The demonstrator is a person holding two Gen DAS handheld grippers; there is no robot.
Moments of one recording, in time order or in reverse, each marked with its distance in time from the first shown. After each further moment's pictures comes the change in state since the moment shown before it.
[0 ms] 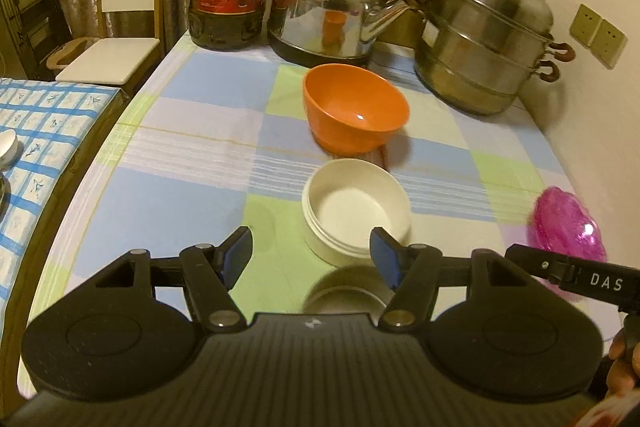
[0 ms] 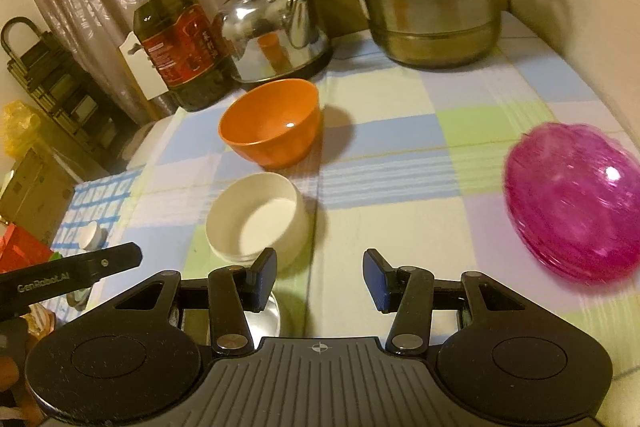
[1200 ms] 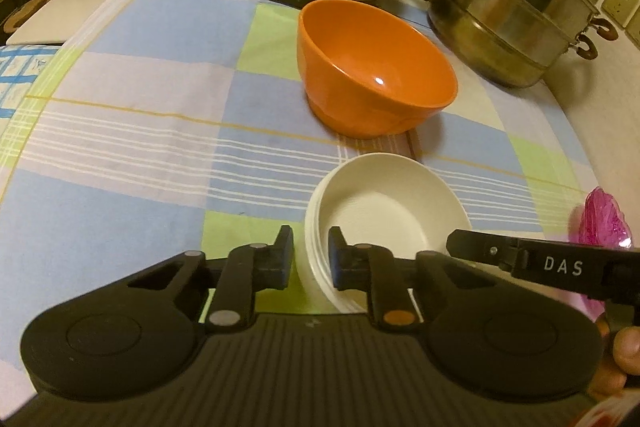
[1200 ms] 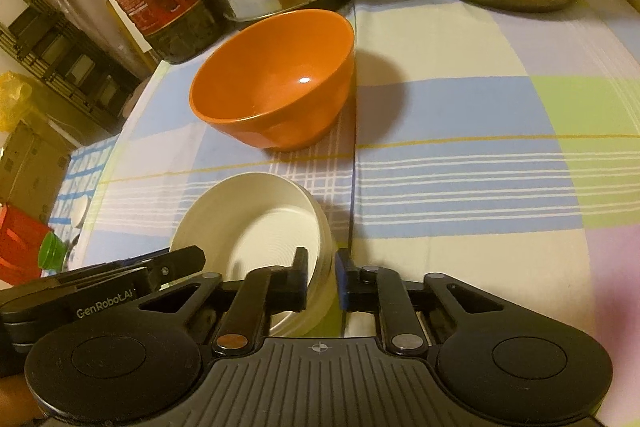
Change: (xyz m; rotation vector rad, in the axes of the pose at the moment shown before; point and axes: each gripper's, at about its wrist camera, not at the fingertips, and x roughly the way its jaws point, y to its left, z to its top) left arm 0.142 0.019 0.021 -0.010 0.141 -0.094; right arm 0.147 0.006 0.038 0.004 0.180 0.037
